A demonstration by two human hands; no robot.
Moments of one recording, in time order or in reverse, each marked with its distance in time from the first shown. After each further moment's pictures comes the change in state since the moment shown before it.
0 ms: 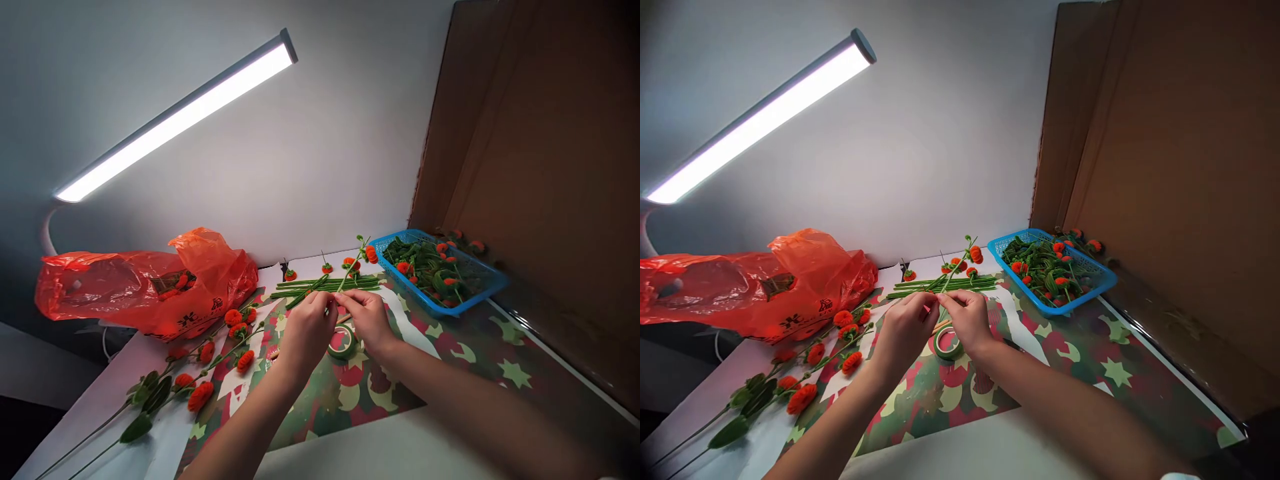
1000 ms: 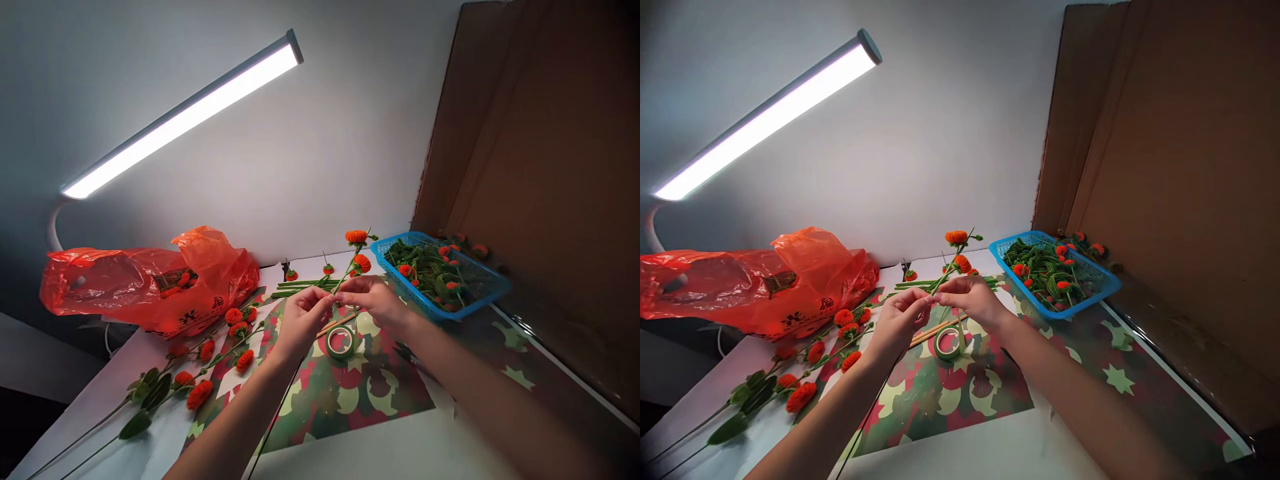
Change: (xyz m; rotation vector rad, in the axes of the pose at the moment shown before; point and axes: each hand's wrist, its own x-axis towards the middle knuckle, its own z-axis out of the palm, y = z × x) left_hand 0.013 0.001 -0.010 -1.224 -0.175 -0.696; right_hand 0.028 -0.032 -0.027 0.104 -0.445 0.163
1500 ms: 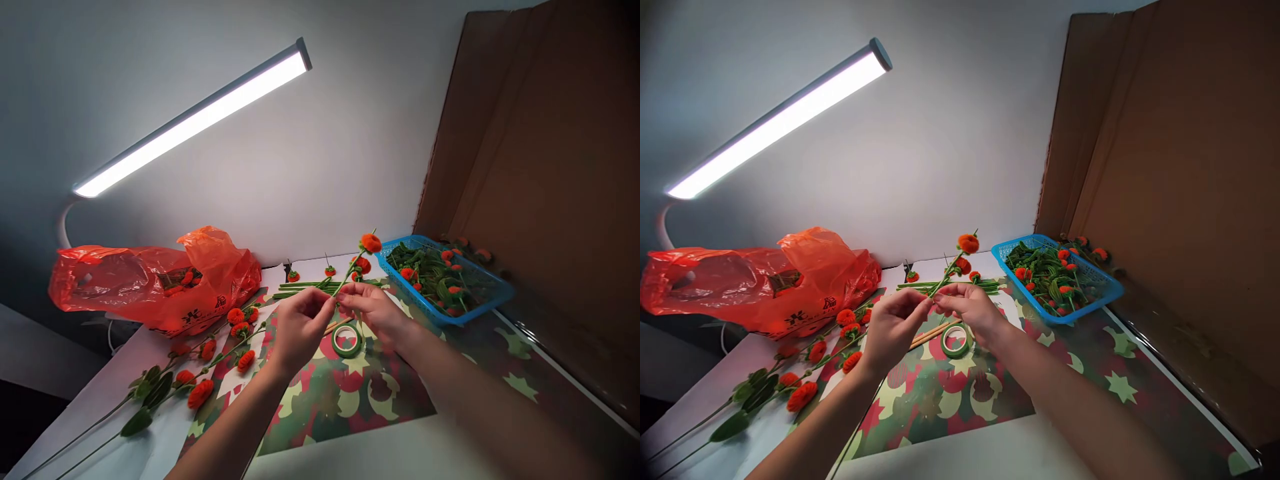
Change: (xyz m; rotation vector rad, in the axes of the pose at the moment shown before) left_hand -0.009 0.007 -0.002 0.328 0.073 0.262; right_hand -0.008 -0.001 0.013 0.153 0.077 0.123
